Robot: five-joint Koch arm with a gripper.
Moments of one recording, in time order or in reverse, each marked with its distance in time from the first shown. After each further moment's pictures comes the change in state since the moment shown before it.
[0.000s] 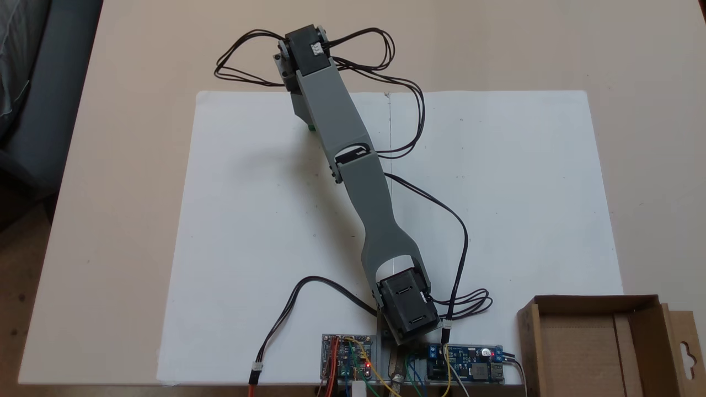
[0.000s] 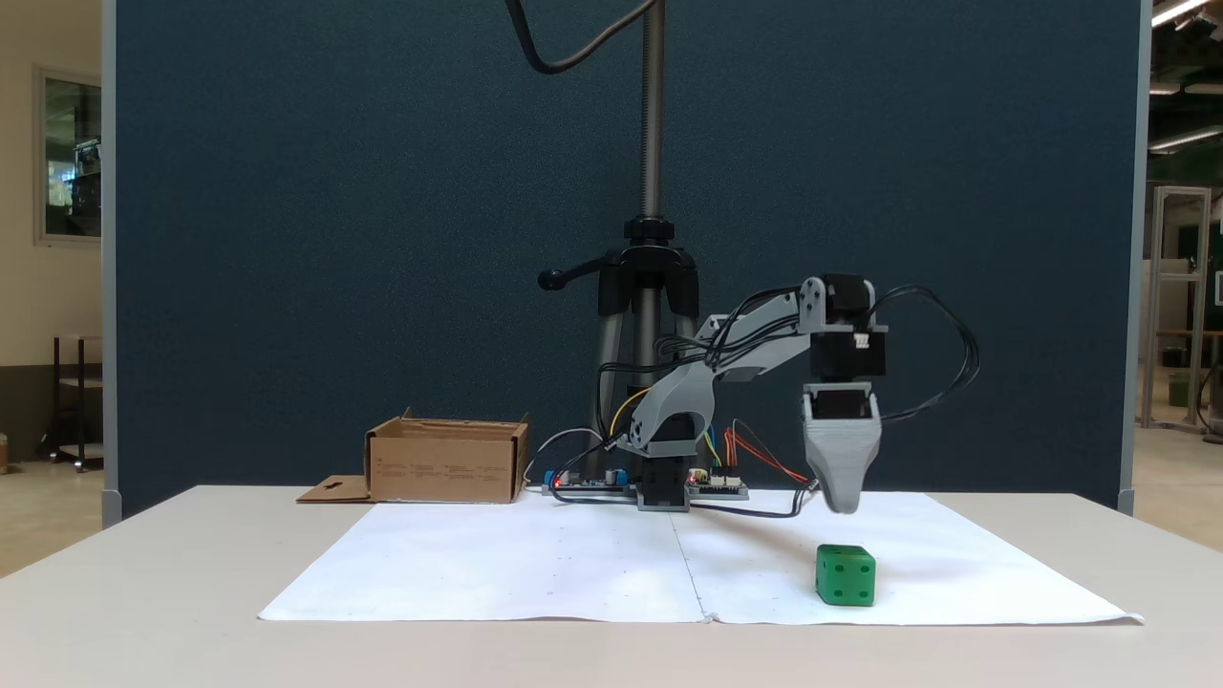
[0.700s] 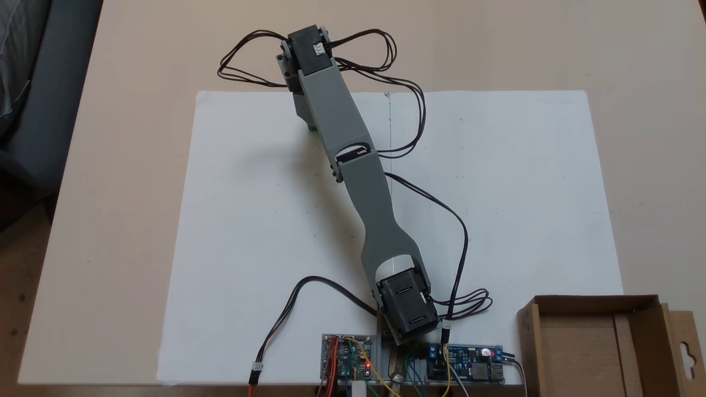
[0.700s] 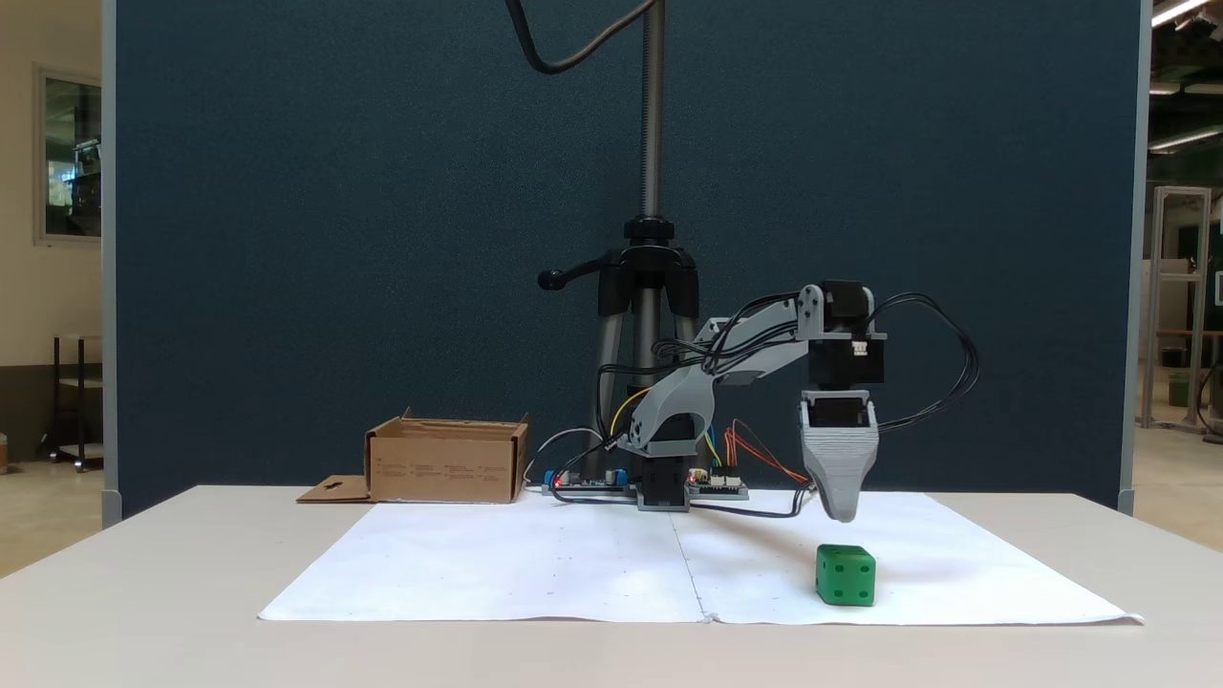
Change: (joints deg) arm 0.6 -1.2 -0.1 0.0 0.0
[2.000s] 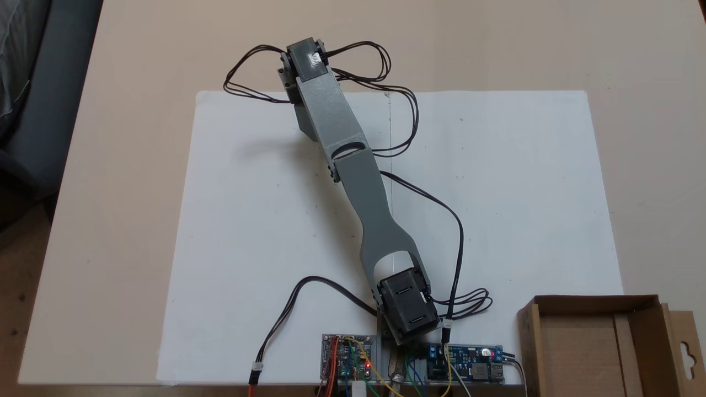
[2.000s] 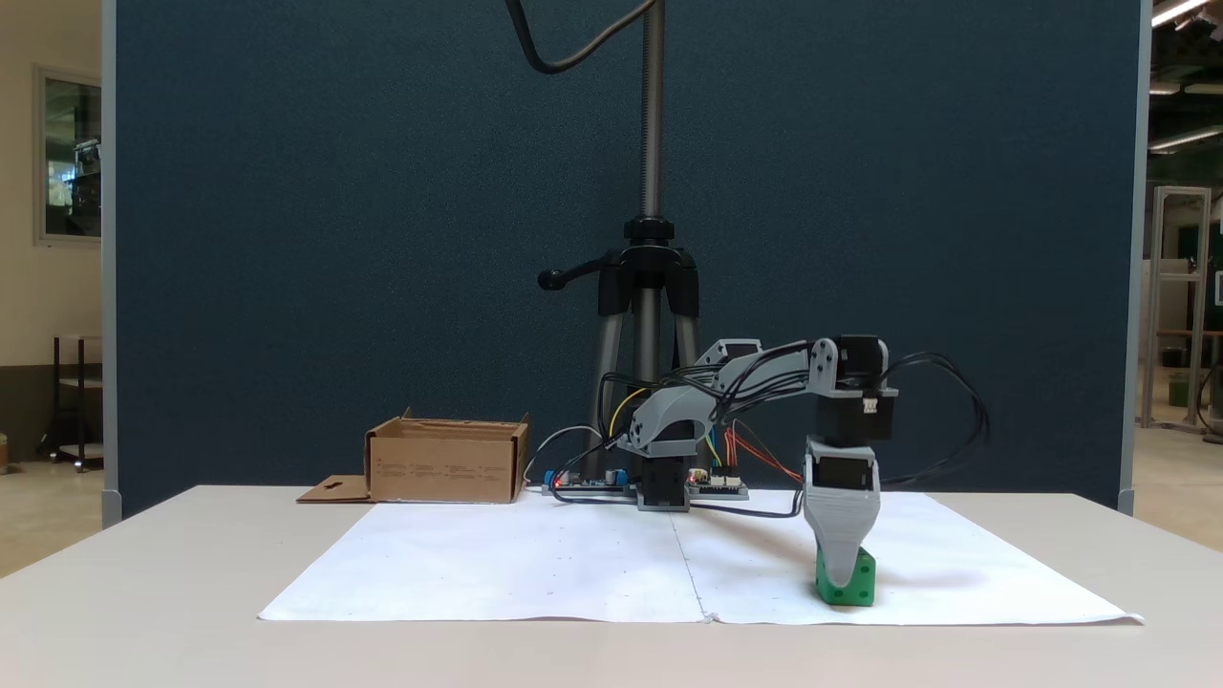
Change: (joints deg) arm -0.4 -8.0 0.1 -0.1 0.0
